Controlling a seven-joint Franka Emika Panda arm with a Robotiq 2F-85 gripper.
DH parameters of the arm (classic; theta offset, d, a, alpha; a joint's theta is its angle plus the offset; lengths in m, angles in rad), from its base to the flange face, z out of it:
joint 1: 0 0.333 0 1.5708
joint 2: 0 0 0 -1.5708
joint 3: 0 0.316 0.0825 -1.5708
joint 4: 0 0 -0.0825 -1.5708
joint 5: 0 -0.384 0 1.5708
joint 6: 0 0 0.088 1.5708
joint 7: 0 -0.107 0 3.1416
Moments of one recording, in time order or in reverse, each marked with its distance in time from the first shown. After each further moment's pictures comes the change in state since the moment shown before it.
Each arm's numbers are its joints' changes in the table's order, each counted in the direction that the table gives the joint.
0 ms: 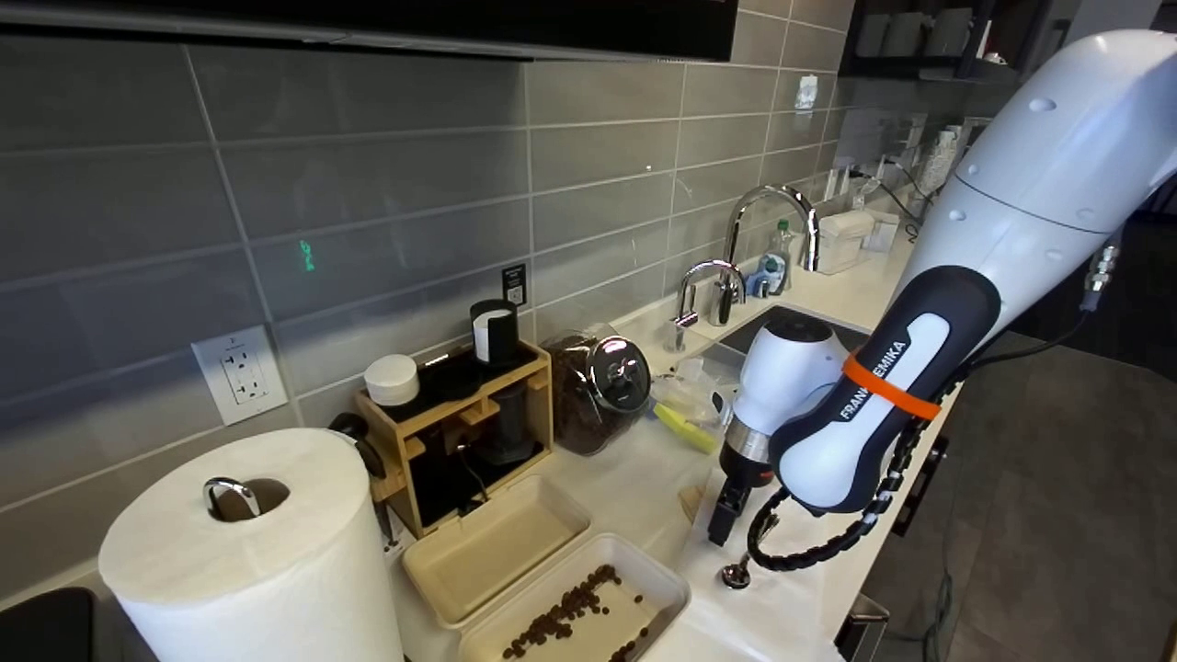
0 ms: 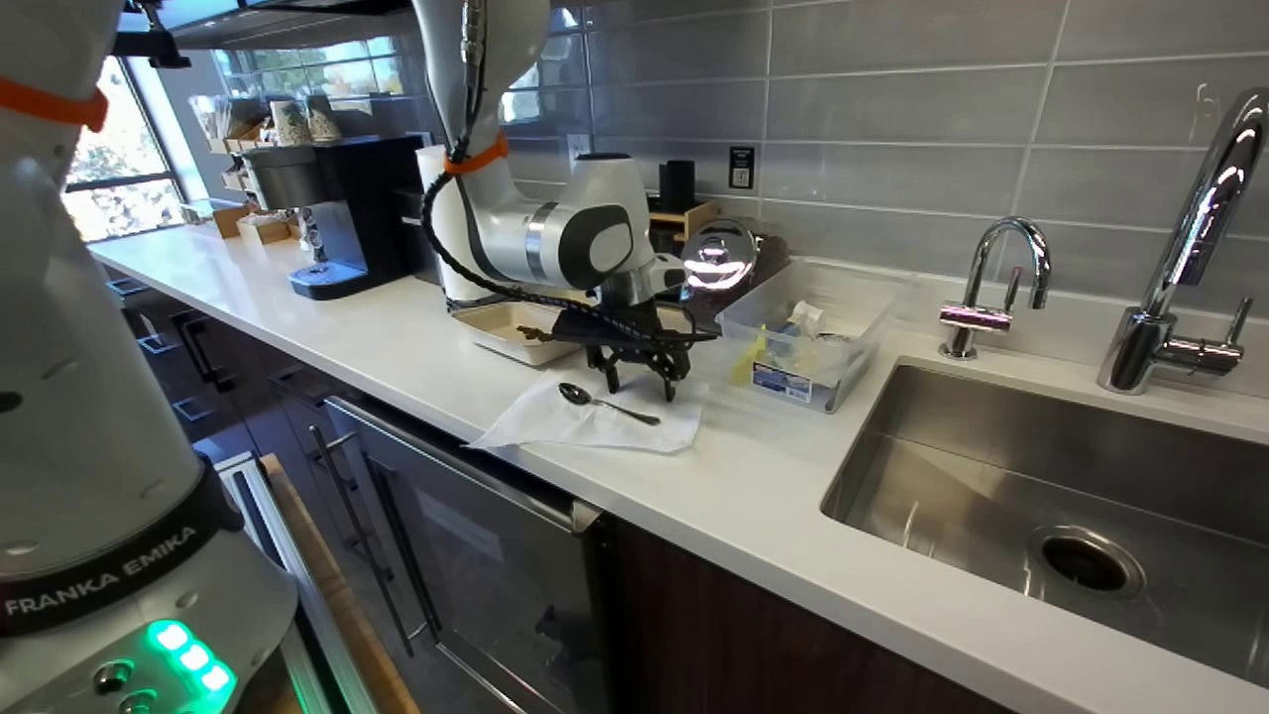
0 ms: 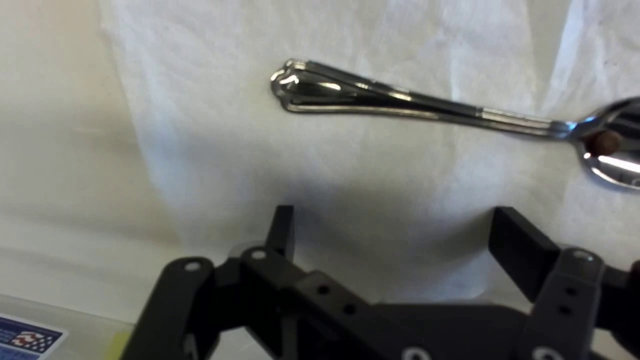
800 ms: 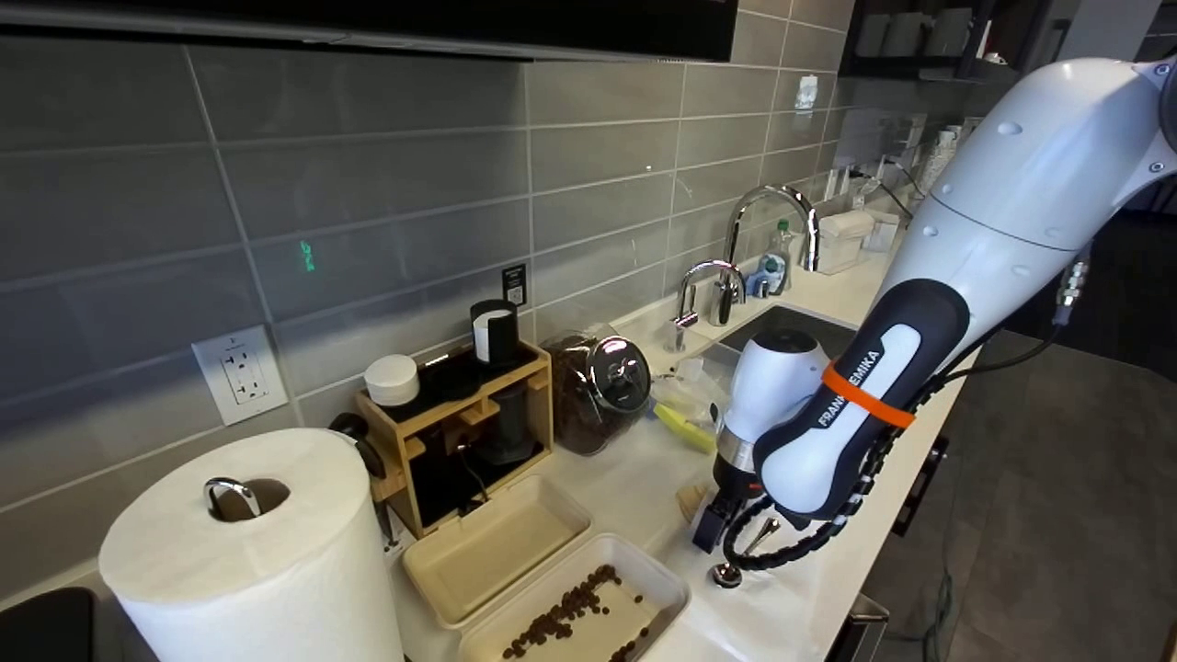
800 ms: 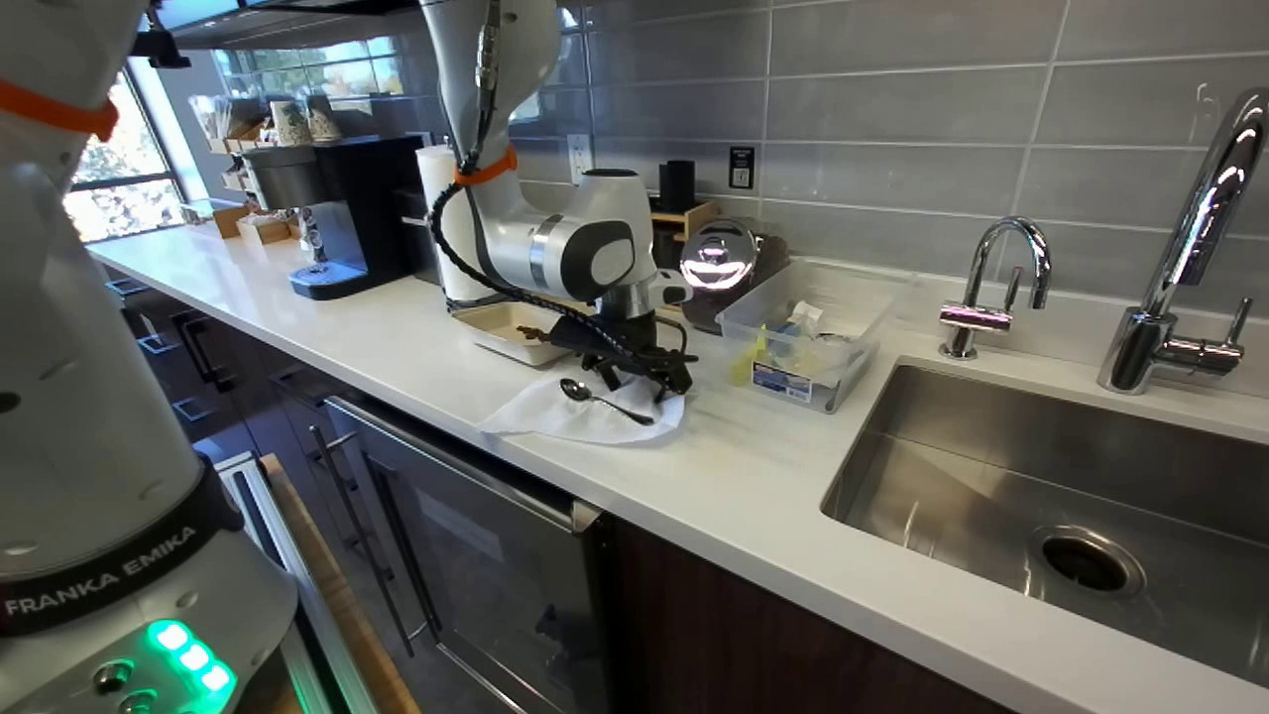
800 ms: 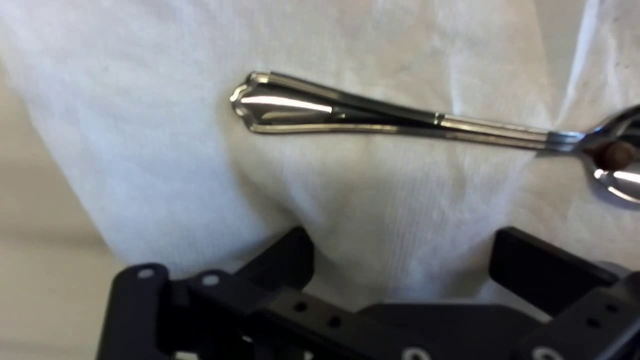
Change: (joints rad) arm -0.010 -0.061 0.025 -0.047 -0.054 0.028 -0.094
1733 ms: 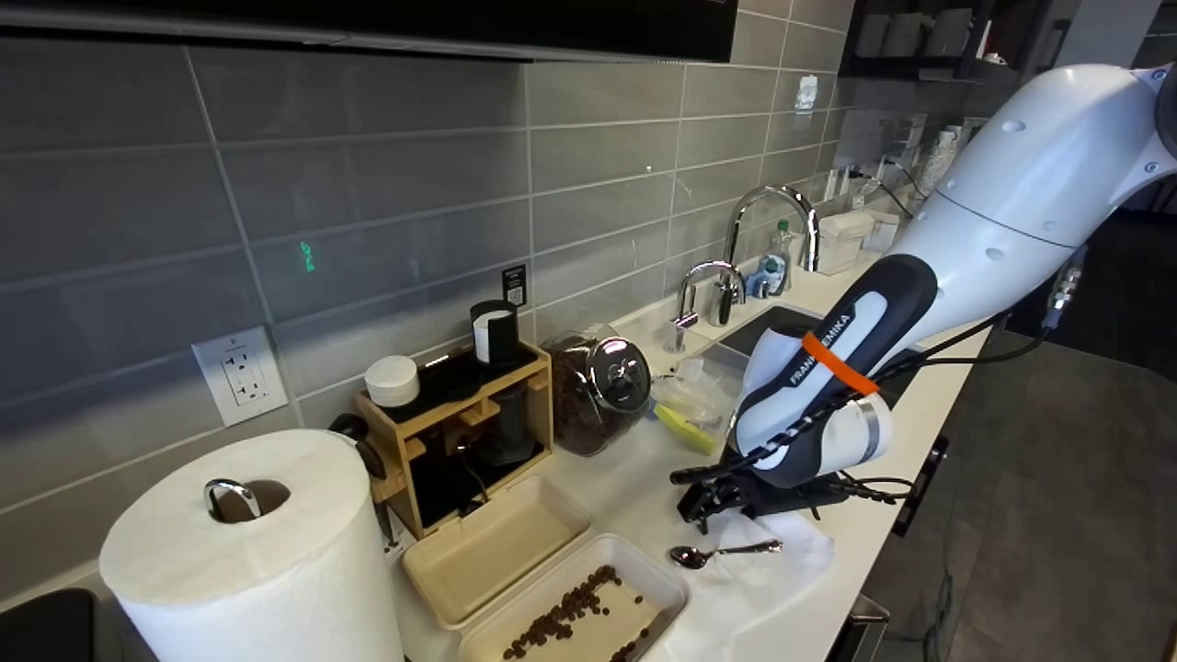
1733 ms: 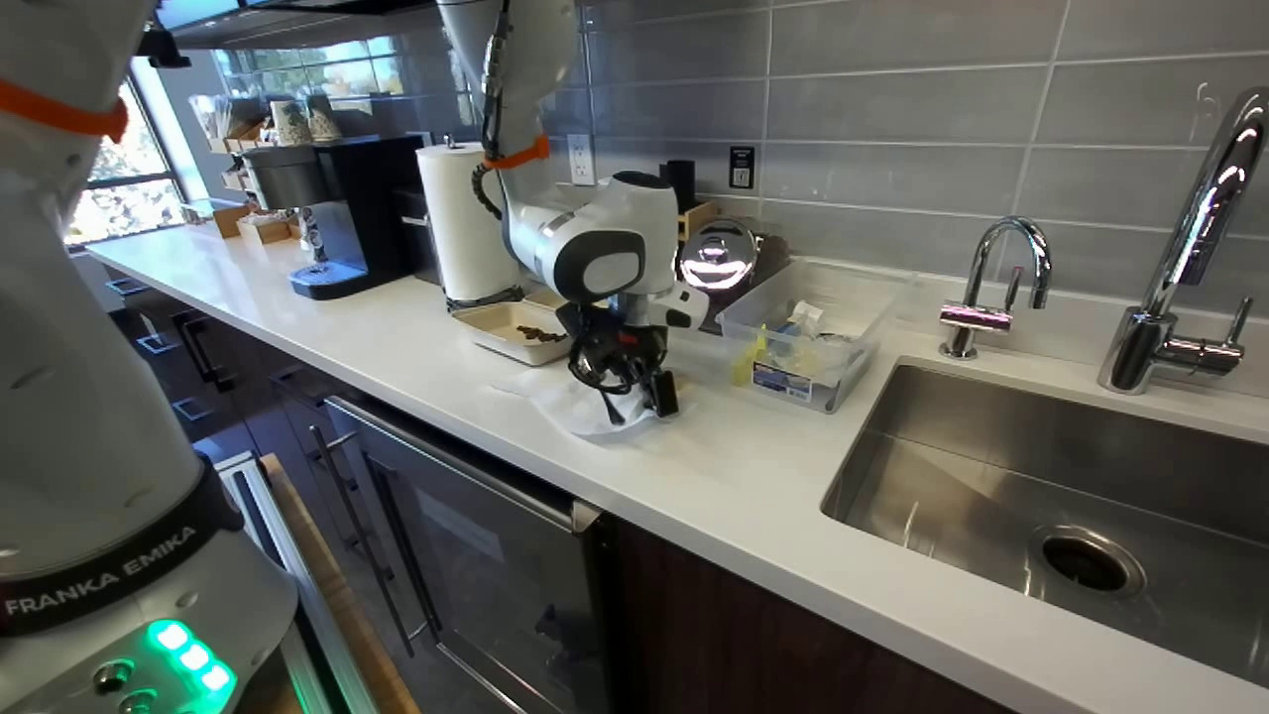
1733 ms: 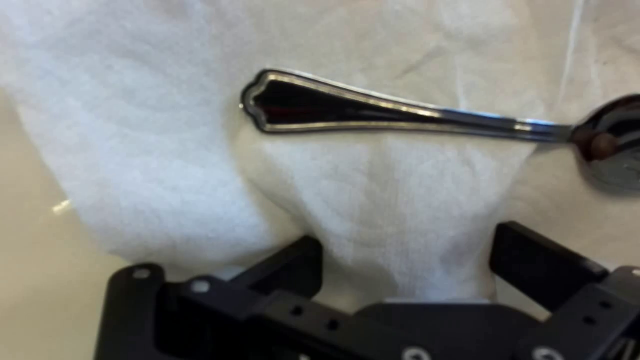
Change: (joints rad) arm -0.131 -0.014 0.116 -0.021 -0.304 0.035 -0.227
